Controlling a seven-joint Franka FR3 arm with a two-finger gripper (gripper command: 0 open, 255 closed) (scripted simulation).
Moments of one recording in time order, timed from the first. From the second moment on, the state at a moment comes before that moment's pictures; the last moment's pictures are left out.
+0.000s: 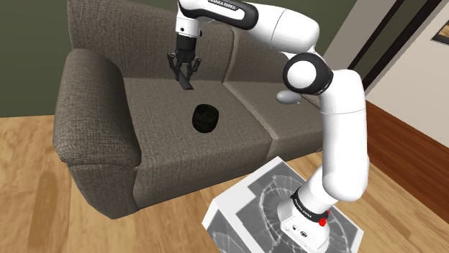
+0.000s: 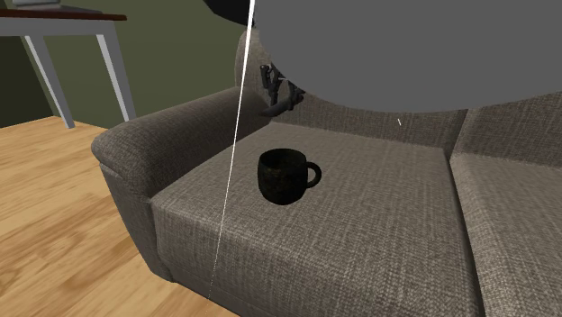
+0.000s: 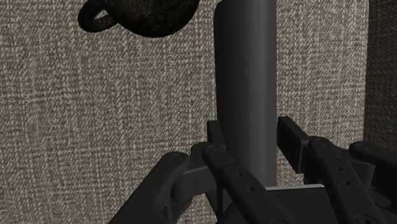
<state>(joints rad) 0.14 0.66 0.17 -0.98 0.03 1.46 0.50</state>
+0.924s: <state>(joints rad) 0.07 0.11 0.17 -1.79 0.11 1.71 0.43</state>
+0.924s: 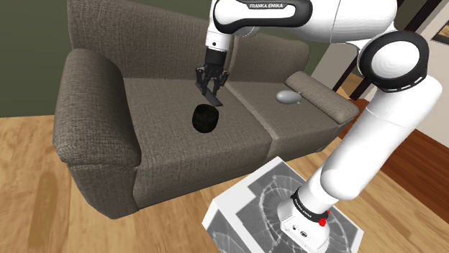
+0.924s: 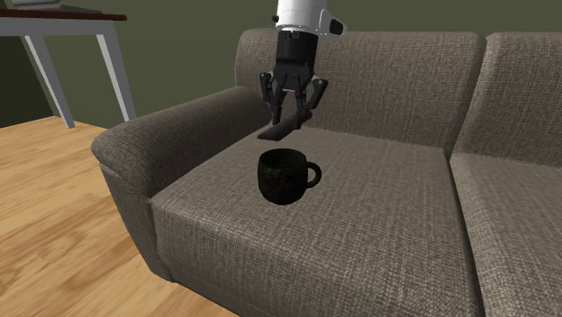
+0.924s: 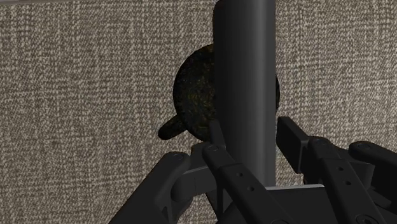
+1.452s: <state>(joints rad) 0.06 0.04 0.17 -1.97 0.12 1.82 0.41</state>
